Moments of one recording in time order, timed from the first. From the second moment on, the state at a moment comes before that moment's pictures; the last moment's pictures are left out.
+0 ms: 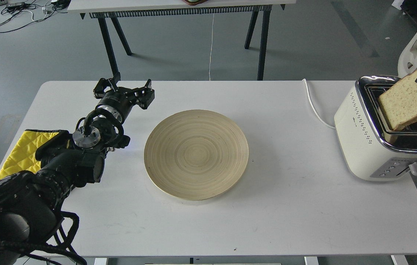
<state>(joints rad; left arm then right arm) -0.88 -0.01 -0.63 -0.16 -1.03 -0.49 0.15 2.06 -0.88 -1.51 1.54 -0.28 -0.48 0.38</state>
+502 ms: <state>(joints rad) -0.88 -0.01 -0.64 -0.16 -1.03 -0.49 0.15 2.07 -0.92 -1.28 1.55 -0.25 -0.48 0.38</state>
